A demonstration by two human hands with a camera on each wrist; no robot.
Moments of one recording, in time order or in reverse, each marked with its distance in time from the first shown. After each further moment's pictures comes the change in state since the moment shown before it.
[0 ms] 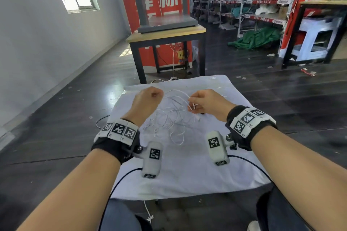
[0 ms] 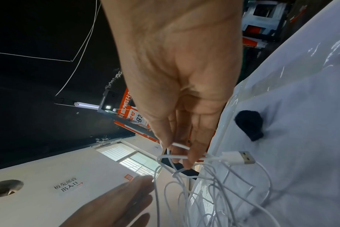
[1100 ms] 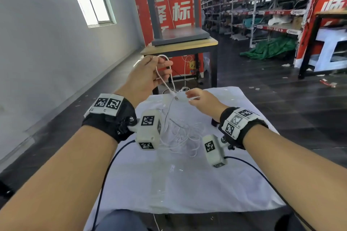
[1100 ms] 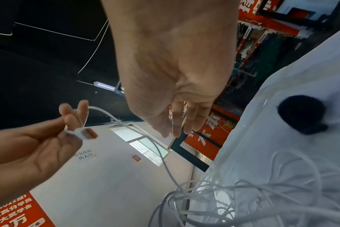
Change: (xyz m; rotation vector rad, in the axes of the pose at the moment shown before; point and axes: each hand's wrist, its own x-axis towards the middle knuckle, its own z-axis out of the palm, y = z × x) left_hand 0.032 0.062 -0.070 -0.911 -0.053 -0.005; right_hand 0.036 -0.030 0.025 -0.505 0.037 -0.236
